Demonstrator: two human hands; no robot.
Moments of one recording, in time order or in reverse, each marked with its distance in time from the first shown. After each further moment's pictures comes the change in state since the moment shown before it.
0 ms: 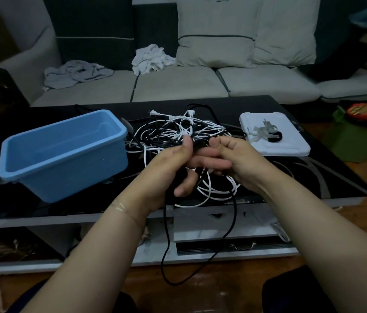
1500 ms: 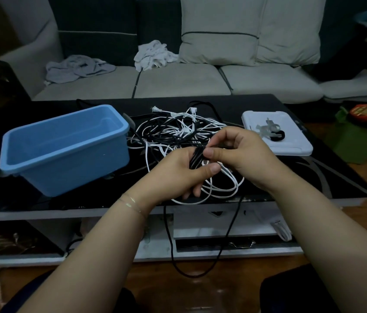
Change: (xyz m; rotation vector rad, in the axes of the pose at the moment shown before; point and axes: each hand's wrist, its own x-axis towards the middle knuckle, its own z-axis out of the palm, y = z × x) left_hand 0.006 -0.006 0.002 0.541 0.125 -0.078; right_hand -0.015 -0.020 0.006 -0.274 0.030 -0.139
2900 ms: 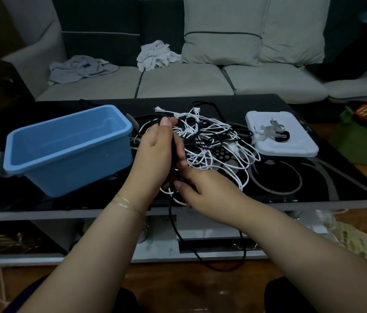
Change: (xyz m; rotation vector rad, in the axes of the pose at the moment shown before) left_hand 0.004 0.000 -0.014 -0.294 0.585 0.105; right_hand -0.017 0.019 0.062 -0.753 -0.231 -0.038
